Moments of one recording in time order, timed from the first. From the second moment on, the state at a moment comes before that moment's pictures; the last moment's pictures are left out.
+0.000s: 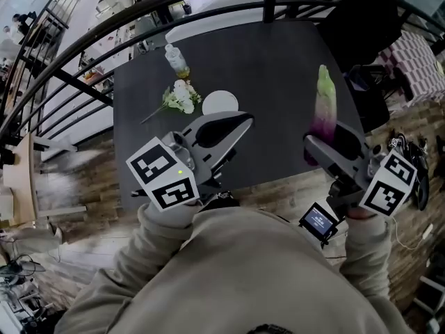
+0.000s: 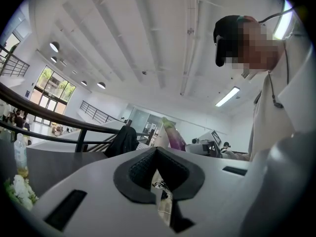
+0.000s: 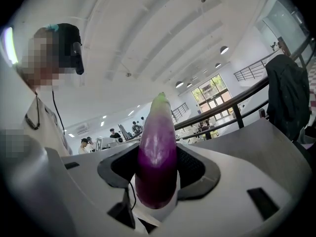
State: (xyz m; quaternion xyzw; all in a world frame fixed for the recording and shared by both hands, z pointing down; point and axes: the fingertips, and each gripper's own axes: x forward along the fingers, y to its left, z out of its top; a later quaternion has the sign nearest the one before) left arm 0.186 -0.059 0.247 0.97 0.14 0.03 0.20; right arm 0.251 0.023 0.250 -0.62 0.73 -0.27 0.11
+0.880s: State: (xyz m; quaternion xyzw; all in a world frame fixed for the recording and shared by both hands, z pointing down) left arm 0.120 -0.186 0.312 0.96 0.15 0.08 0.22; right arm 0.205 -0.158 0.268 -0.60 0.75 -0.29 0.05
